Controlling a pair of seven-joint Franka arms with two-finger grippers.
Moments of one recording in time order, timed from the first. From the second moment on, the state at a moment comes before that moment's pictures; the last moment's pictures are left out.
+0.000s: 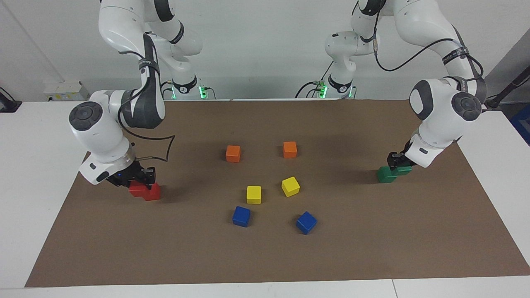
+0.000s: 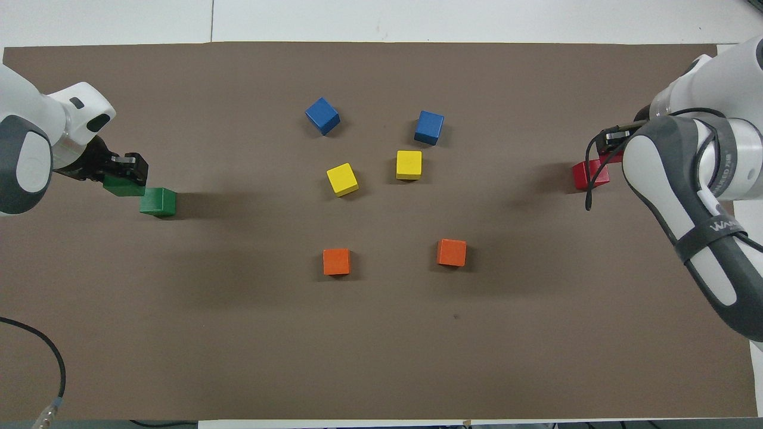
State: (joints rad) left arm 0.07 0.28 -0.06 -1.73 0.05 1.89 0.07; right arm -0.06 0.32 0.00 -1.75 -0.04 2.10 -0.11
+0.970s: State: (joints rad) left arm 0.11 0.26 -0.08 -1.85 -0.06 2.03 0.12; right arm -0.06 0.25 0.00 -1.94 -0.04 2.25 -0.15
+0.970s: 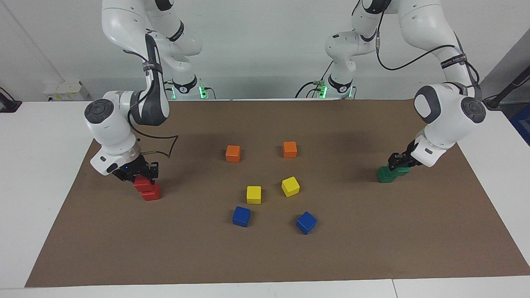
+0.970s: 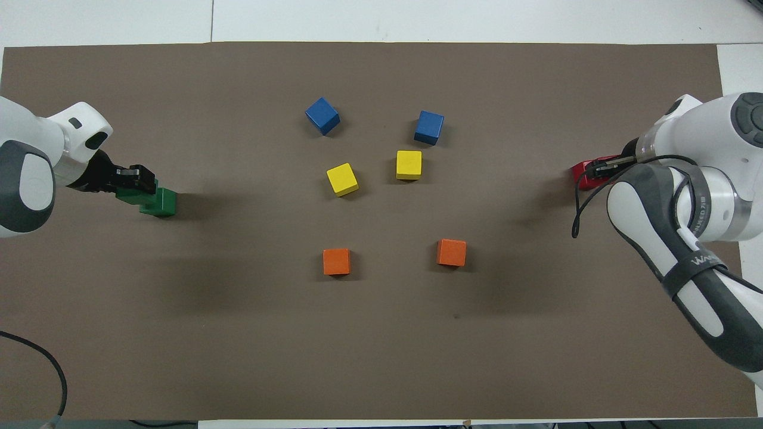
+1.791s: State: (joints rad) left arm 0.10 0.24 -0.07 -1.87 -0.06 2.03 0.13; right arm -0.06 0.25 0.00 -1.96 -0.04 2.28 -0.17
